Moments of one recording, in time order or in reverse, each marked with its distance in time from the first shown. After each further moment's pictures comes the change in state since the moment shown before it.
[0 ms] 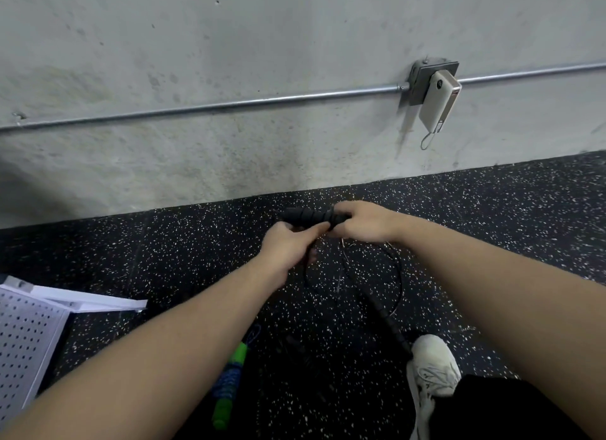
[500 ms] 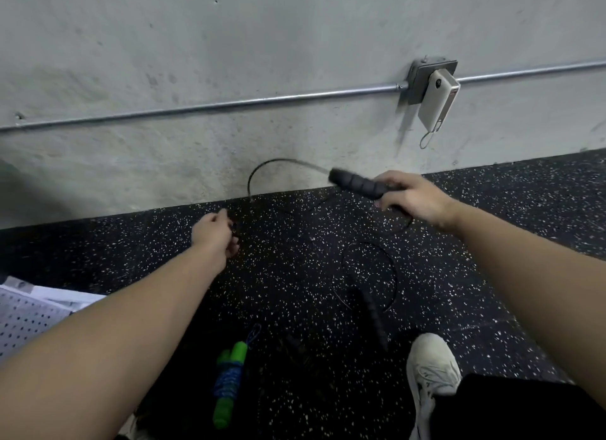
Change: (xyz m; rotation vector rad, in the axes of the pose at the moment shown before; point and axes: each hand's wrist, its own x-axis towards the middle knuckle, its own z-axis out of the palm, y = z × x) left_hand 0.055 -0.022 -0.100 -0.182 0.485 -0.138; right_hand -0.024 0.050 -0.052 0.274 0.267 -0.044
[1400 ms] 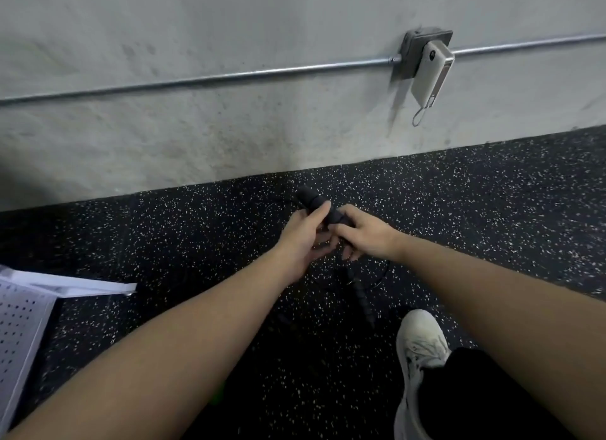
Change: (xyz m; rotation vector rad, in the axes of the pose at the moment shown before) left_hand -0.103 -0.041 0.099 -0.140 -0.691 -0.139; right_hand -0.017 0.035 0.096 0.135 -0.229 0.103
